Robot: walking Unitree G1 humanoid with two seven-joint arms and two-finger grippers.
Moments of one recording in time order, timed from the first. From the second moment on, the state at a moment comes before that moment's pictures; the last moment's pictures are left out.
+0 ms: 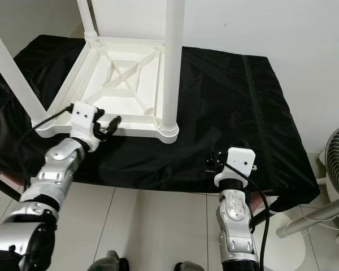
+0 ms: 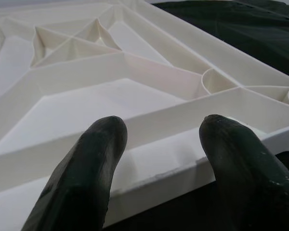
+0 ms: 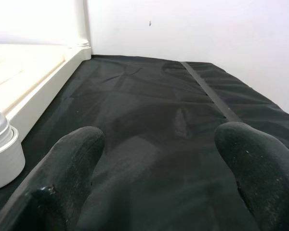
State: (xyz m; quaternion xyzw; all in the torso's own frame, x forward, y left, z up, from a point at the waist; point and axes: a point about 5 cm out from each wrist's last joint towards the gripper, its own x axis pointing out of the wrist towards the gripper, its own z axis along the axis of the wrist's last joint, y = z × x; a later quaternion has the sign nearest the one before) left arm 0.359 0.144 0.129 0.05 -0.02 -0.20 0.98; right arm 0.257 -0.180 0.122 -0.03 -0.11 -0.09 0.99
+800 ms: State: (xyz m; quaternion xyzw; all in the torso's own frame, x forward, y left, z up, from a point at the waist) left arm 0.355 0.142 0.132 0.03 -0.01 -0.17 0.98; right arm 0.256 -0.184 0.118 -0.04 -0.11 -0.09 0.99
